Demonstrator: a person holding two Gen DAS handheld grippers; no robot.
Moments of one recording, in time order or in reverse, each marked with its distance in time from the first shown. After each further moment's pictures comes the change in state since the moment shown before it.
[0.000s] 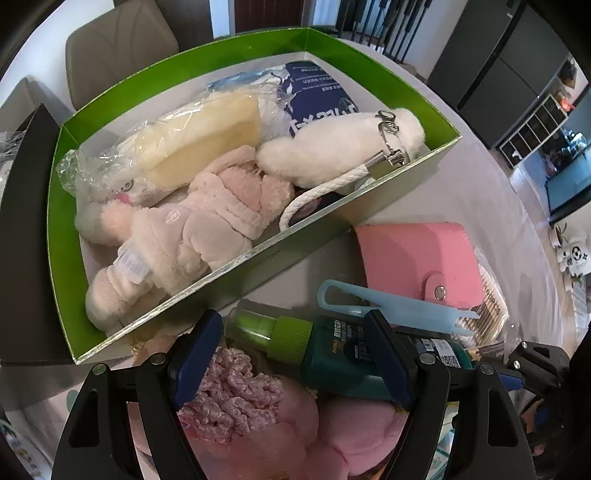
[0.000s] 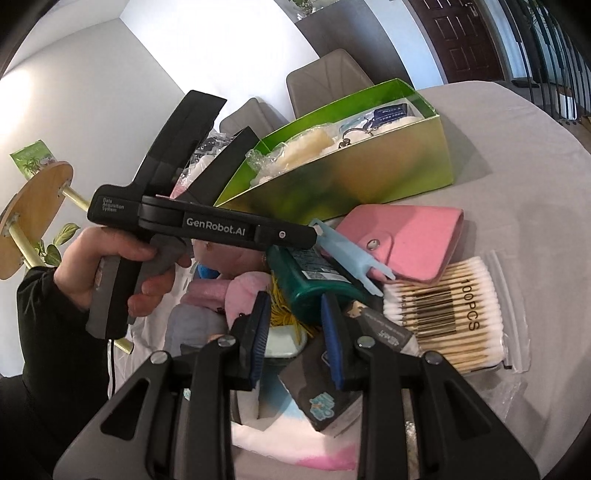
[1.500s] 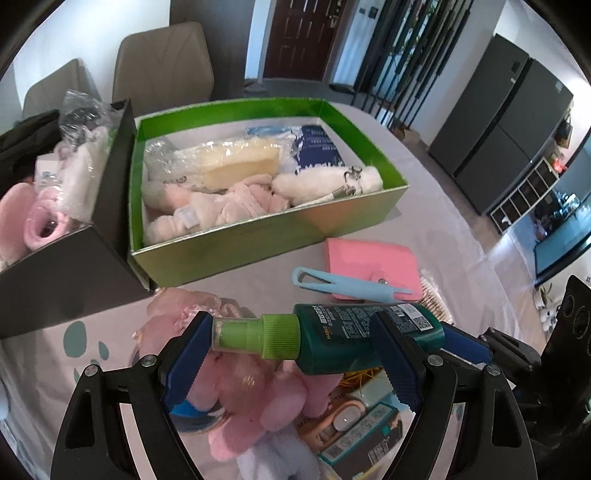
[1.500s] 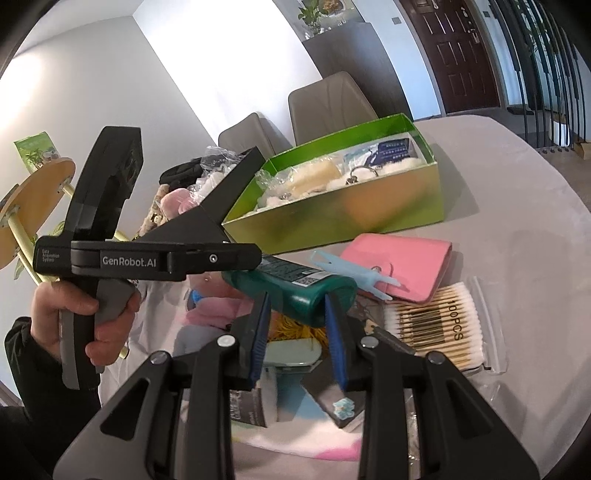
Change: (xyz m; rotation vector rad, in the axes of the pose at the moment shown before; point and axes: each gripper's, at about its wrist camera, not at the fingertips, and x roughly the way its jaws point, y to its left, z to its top) left arm -0.063 0.001 -0.053 -0.151 -0.253 -0.057; right arm -0.029 0.026 0.008 -0.064 -0.074 -0.064
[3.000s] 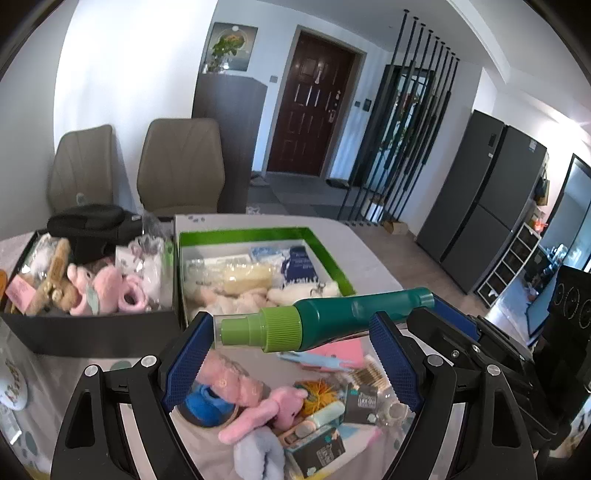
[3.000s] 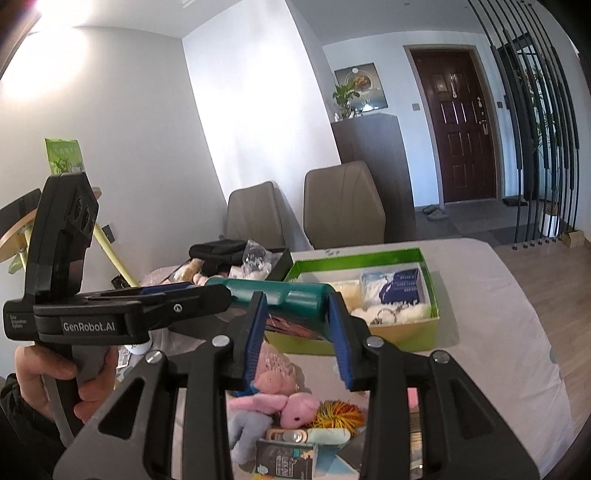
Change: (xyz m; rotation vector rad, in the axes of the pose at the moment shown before) left arm -0.133 -0.011 -0.002 -0.041 -0.392 -0.022; right arm -0.066 0.085 0.069 -0.195 -0.272 -0.080
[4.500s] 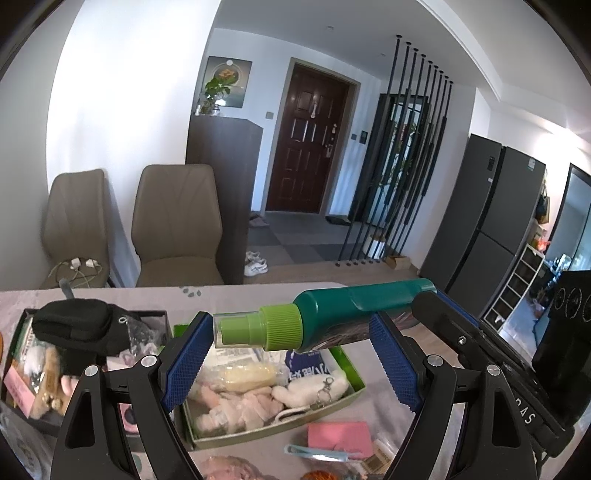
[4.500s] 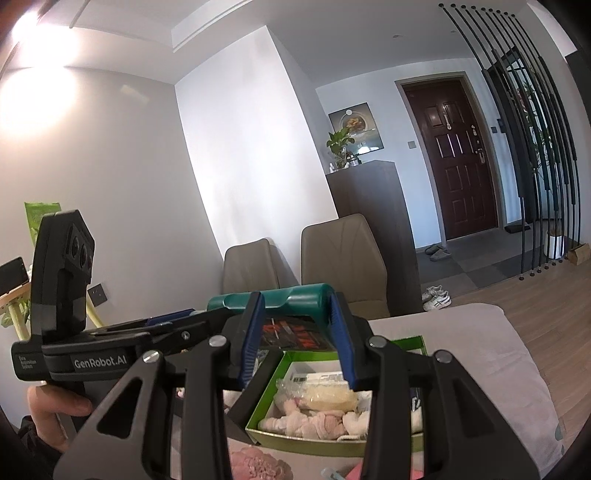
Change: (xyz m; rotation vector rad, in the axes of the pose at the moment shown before) left arm 0.038 0.002 0.095 0.032 -0.138 0.000; right arm 0.048 -0.031 0.077 0.041 -0.188 0.013
